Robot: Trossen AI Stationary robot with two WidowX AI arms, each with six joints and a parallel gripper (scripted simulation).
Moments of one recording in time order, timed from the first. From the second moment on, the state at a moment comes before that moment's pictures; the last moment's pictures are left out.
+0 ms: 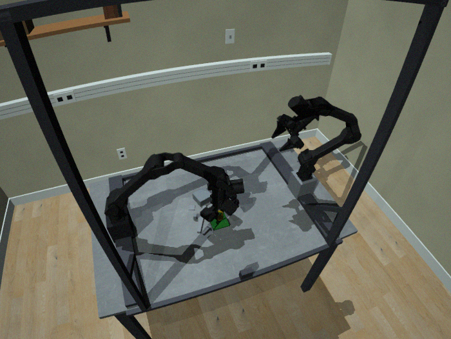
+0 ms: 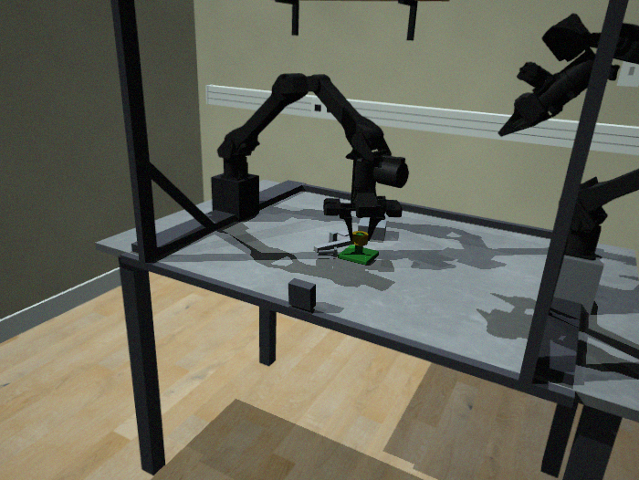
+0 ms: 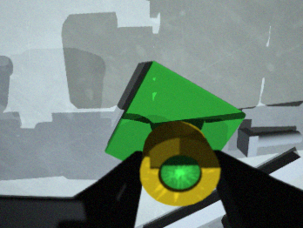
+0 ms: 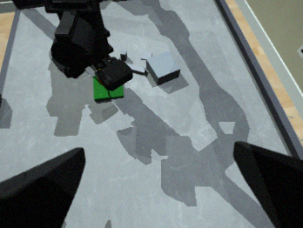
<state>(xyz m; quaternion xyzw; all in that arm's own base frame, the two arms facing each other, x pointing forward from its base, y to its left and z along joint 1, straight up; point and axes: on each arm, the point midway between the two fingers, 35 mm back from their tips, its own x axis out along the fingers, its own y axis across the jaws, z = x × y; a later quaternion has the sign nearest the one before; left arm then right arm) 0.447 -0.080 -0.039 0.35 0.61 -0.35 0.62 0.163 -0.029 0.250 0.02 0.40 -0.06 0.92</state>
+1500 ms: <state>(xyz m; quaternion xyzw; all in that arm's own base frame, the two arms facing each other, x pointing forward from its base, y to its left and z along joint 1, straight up) 0.446 -0.080 -0.028 0.35 0.61 -0.35 0.61 0.163 -0.029 0.250 0.02 0.40 -0.06 0.92</state>
